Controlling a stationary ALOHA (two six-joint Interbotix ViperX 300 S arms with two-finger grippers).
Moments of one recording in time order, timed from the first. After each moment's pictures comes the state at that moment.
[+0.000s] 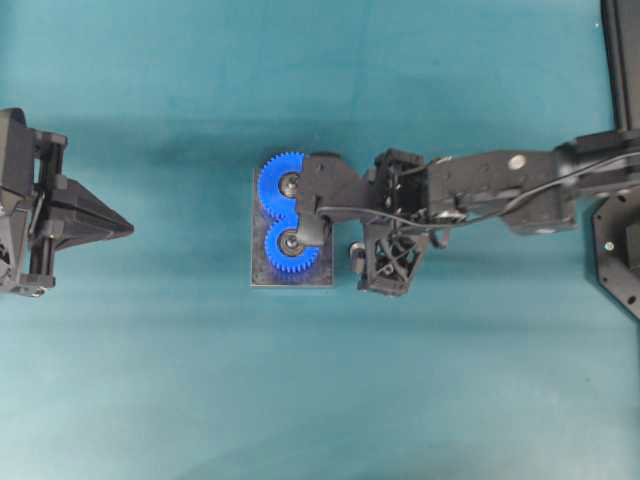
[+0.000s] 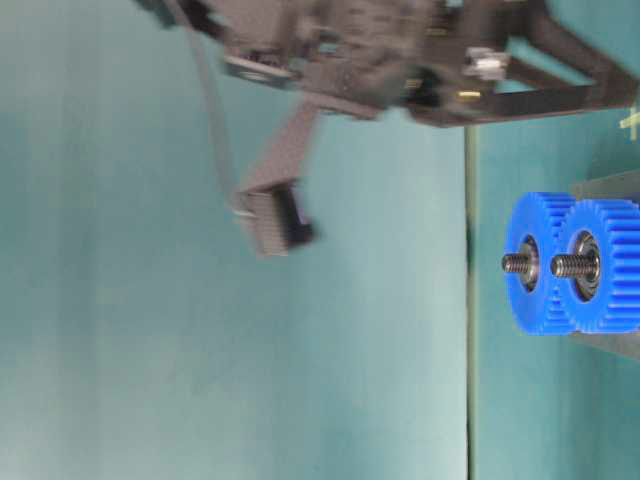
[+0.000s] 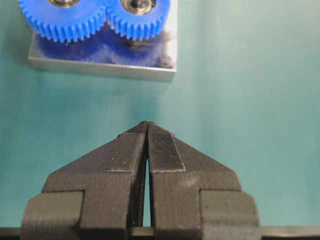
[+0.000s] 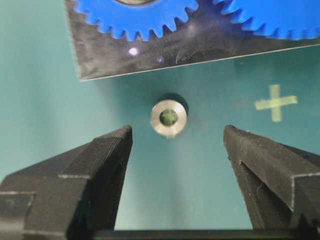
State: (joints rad) left arm -0.04 -0.77 1.12 0.01 0.20 -0.12; right arm 0.01 0.13 0.49 -0.01 0.65 0.16
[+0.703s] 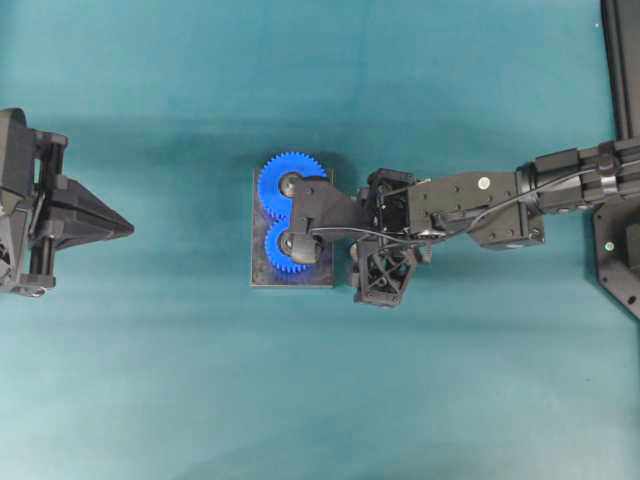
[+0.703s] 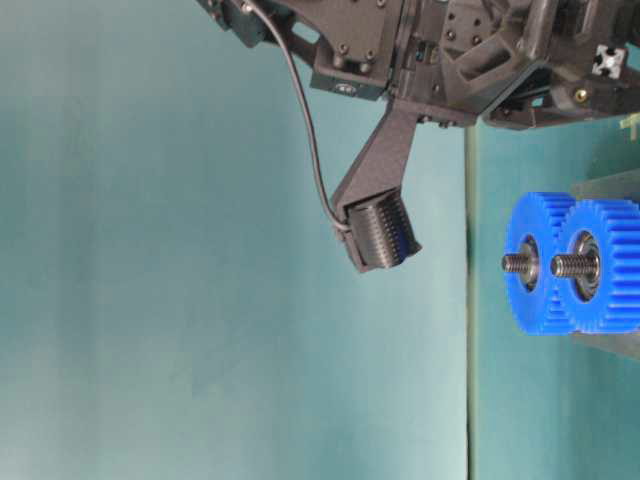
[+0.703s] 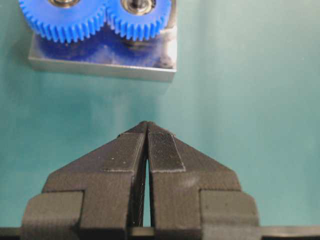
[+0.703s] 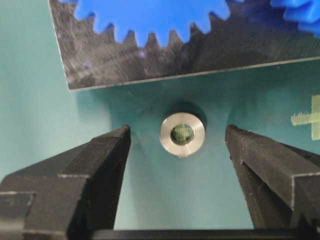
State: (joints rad) left arm -0.04 -0.77 1.12 0.01 0.20 -0.12; right arm 0.02 0.21 0.50 -0.01 0.60 0.17
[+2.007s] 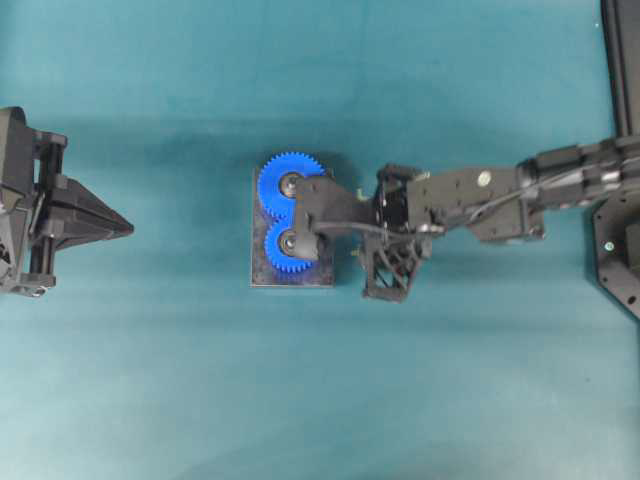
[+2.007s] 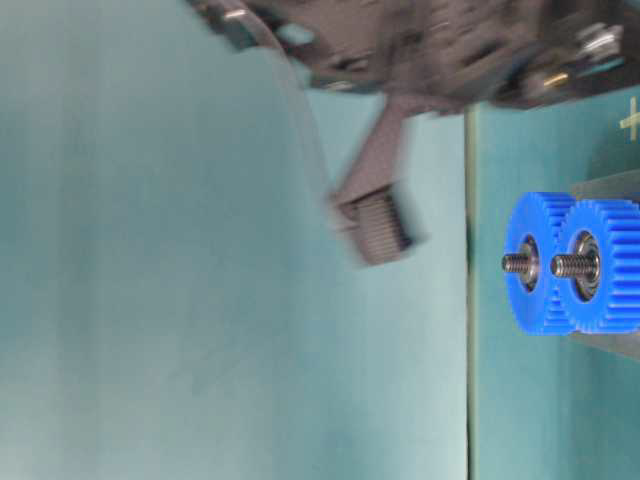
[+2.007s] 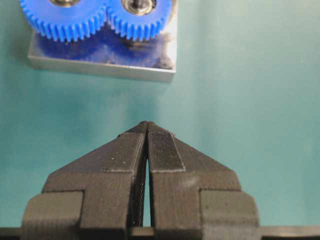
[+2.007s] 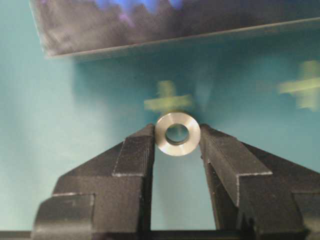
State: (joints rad) left arm -0.04 -0.77 1.12 0.01 0.20 -0.14; right arm 0.00 0.17 0.45 -0.04 0.75 0.17
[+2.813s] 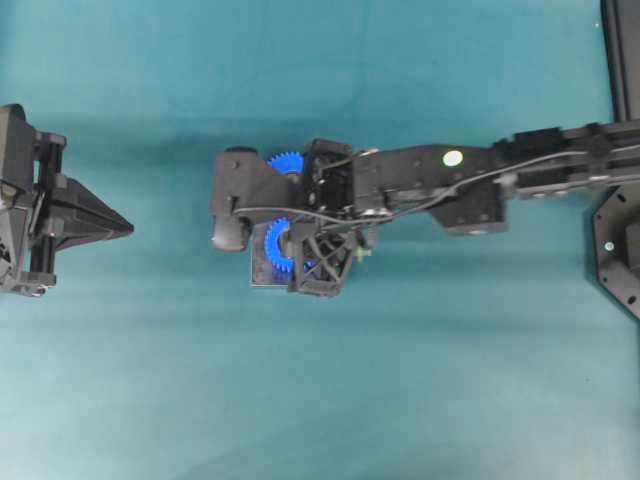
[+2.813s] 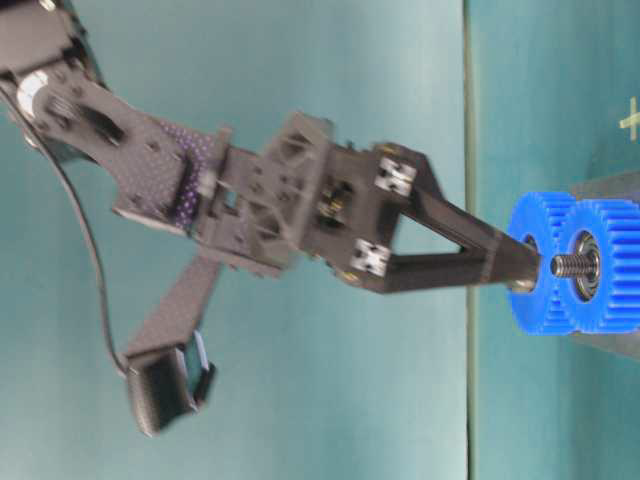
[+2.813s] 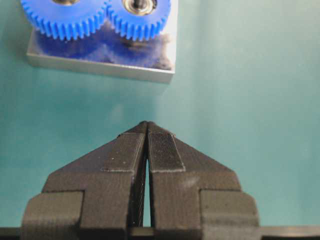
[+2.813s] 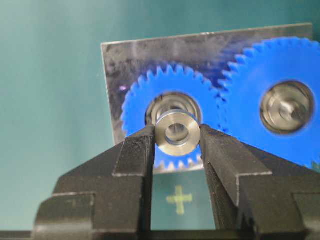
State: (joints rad) left arm -0.04 -0.77 1.12 0.01 0.20 -0.16; right arm 0.03 0.24 0.12 -0.04 0.85 0.13
